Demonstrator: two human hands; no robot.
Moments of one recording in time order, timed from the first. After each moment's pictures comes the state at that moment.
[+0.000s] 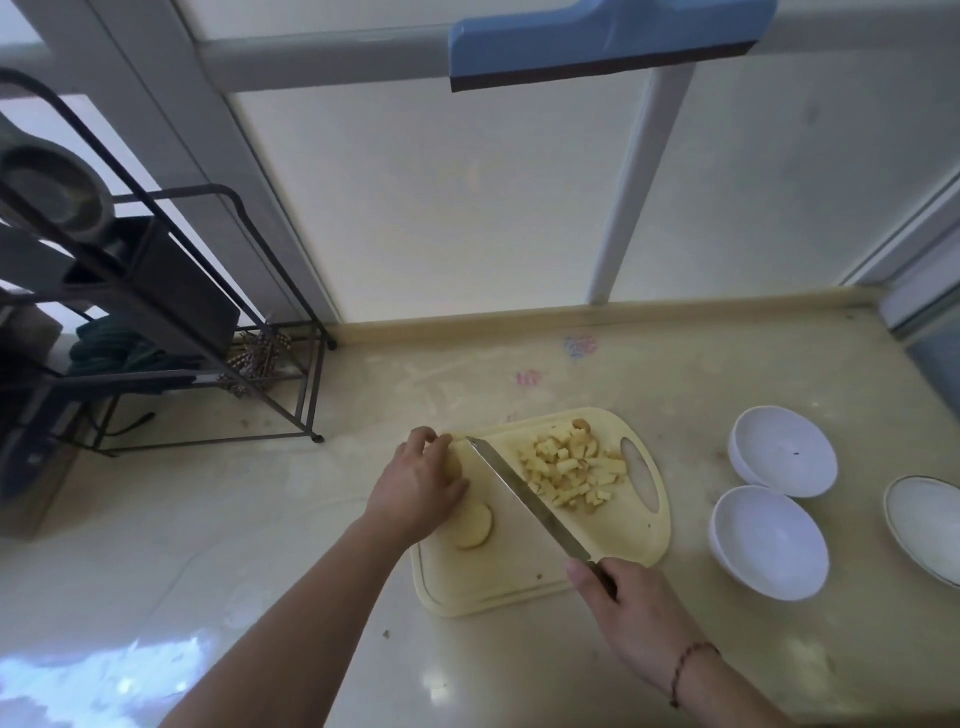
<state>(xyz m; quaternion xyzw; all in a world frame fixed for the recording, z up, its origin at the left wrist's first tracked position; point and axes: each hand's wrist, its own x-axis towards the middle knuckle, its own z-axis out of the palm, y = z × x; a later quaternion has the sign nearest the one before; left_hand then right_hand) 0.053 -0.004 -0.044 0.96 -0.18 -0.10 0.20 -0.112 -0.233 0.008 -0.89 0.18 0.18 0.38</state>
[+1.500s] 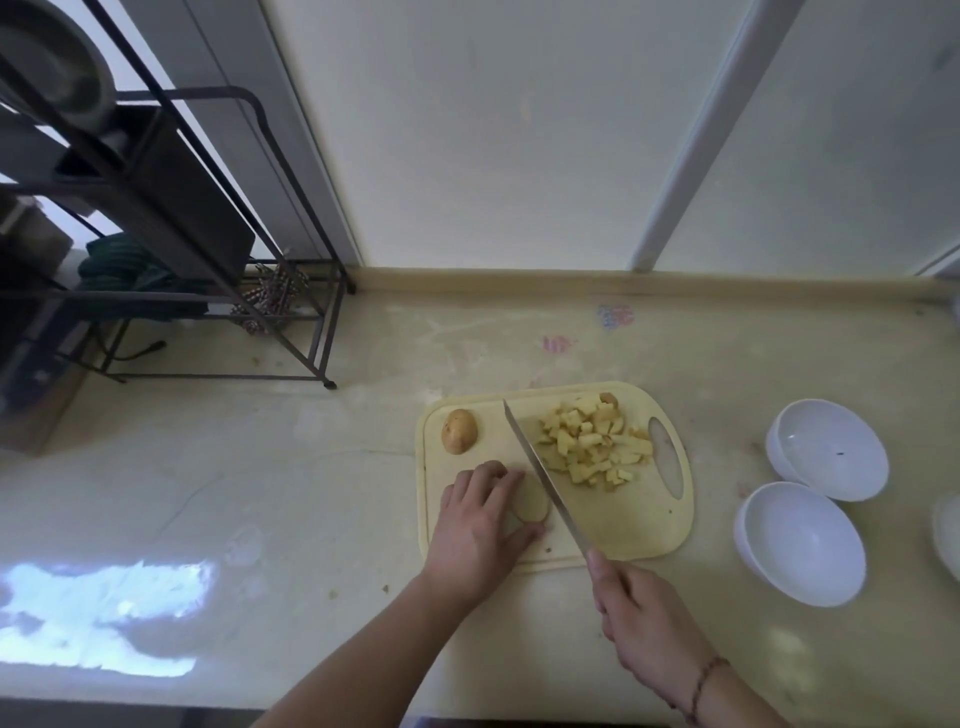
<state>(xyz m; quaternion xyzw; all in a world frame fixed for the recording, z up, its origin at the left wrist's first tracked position) -0.042 -0.041 -0.090 0.93 -0.22 0.03 0.30 -0.122 -0.227 -0.010 -0.83 0.21 0.22 0.46</state>
